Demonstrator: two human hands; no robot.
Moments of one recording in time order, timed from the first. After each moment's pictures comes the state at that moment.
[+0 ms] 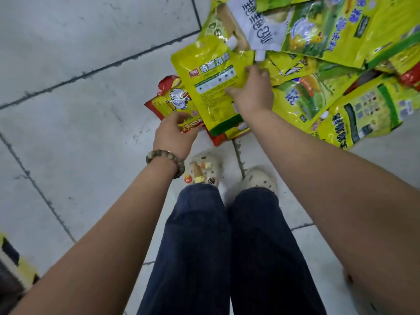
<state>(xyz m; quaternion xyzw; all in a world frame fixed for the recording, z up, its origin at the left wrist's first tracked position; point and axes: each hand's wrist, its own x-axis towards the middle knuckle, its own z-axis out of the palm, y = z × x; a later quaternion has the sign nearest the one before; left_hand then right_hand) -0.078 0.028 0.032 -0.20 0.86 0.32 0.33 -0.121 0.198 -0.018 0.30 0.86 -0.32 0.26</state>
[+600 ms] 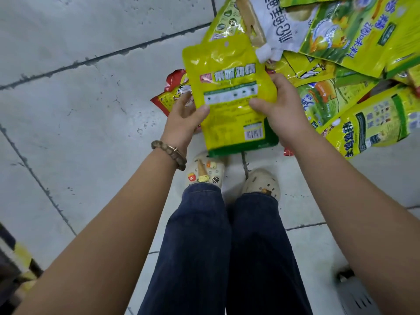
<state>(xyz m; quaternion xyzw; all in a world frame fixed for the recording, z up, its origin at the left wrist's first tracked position) -0.096 0.026 0.016 -0.36 0.61 0.61 0.35 -0.098 0.212 0.025 0.30 0.67 -0.63 0.24</state>
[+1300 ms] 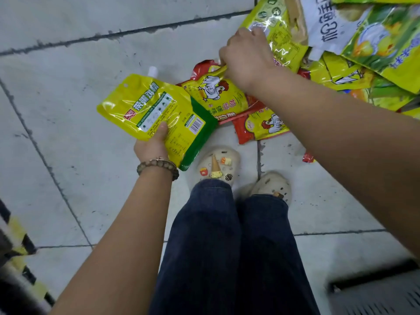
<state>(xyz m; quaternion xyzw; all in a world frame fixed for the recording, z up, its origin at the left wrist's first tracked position) -0.056 -0.042 0.014 -0.65 0.56 0.51 0.07 -0.195 0.119 -0.030 -0.25 0.92 0.01 0.28</state>
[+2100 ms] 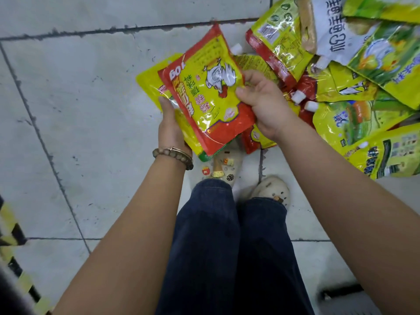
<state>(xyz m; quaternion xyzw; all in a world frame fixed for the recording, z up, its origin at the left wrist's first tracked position) -0.069 -0.032 0.000 -0.60 0.43 0.66 0.14 -0.122 0.124 0.002 0.24 0.52 -0.75 0.35</state>
